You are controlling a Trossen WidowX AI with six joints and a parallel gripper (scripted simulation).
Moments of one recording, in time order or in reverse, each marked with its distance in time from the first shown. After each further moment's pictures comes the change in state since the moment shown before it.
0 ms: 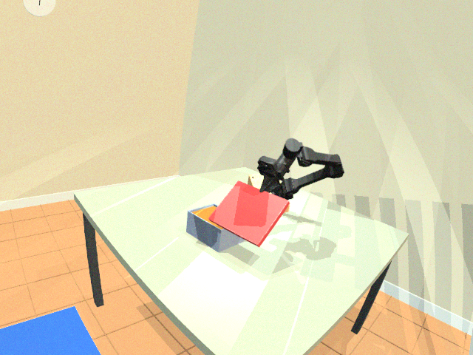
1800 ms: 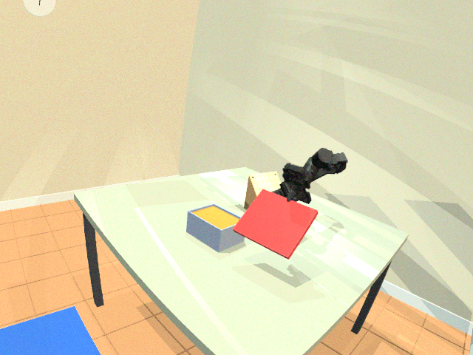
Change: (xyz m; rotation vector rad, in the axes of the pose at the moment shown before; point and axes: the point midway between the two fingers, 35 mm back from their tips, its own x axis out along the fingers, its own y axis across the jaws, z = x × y) arm -0.013 -0.010 -0.108 -0.002 0.003 0.001
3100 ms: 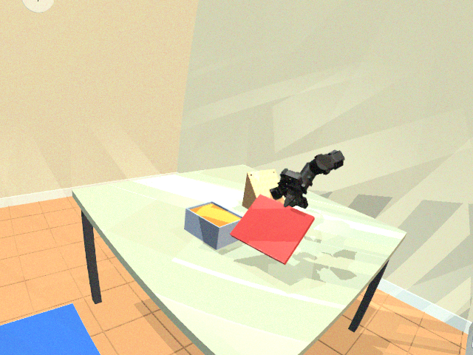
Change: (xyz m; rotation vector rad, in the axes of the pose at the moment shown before) arm 0.017 -0.022 -0.002 -0.002 0.003 0.004
